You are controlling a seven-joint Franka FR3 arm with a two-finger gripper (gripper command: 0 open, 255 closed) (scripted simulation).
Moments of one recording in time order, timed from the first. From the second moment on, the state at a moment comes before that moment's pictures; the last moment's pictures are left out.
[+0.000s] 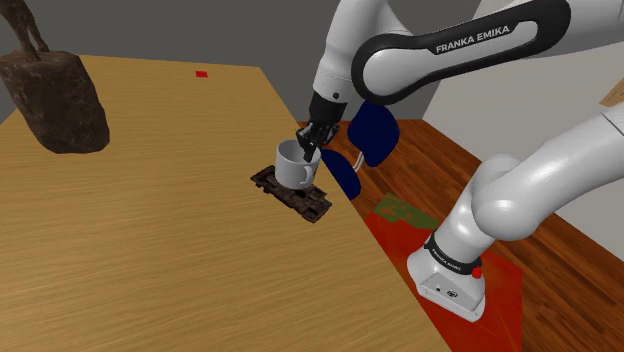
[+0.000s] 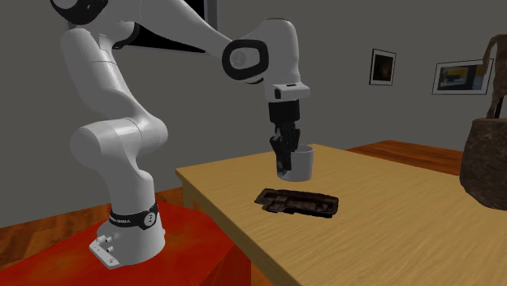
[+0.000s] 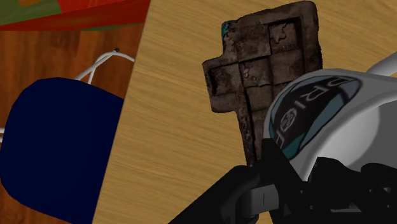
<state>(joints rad) 0.09 -0.43 0.26 -2.53 0.15 2.21 0.38</state>
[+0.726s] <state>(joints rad) 0.09 -0.37 0.28 -2.59 0.15 2.34 0.39</state>
